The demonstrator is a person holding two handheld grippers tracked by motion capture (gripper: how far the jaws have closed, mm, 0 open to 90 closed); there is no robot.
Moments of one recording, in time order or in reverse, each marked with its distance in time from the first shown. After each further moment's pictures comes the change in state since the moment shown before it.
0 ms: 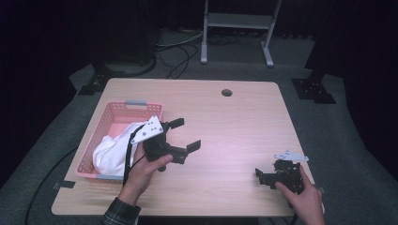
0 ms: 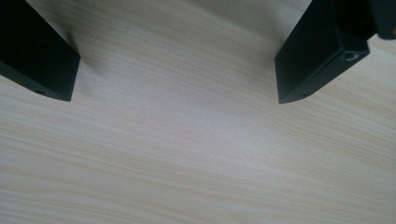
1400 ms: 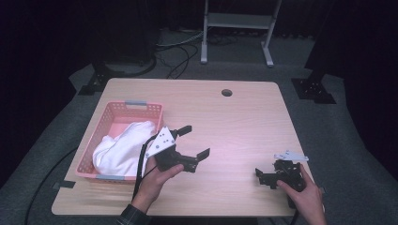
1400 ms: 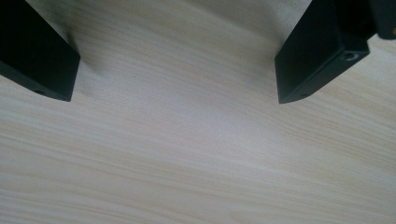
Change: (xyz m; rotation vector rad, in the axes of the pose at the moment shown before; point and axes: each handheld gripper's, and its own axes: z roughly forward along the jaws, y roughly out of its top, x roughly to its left) left arm -0.018 -0.029 0.021 -0.019 0.033 0.046; right arm 0.000 0.000 0.000 0.001 0.000 0.000
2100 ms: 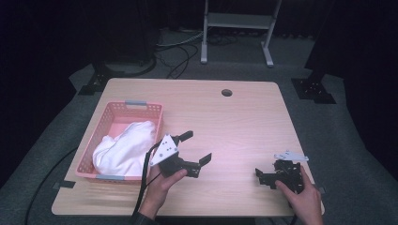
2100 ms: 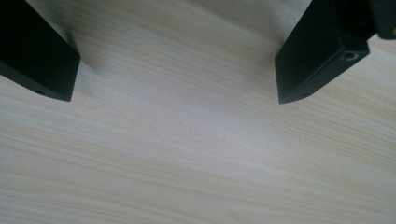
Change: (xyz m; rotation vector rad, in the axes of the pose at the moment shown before) left arm -0.008 -0.024 0.004 -0.028 0.033 0.007; right arm 0.000 0.000 0.000 0.000 0.001 0.001
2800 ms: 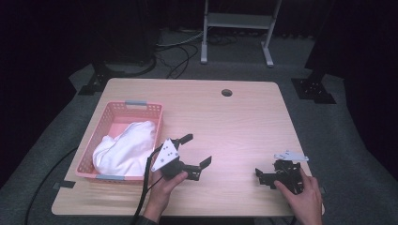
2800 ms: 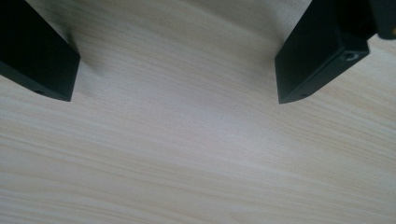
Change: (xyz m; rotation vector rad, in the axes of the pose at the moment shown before) left arm -0.002 -0.017 0.000 -0.026 0.017 0.024; right arm 0.000 0.000 0.000 0.000 0.000 0.000
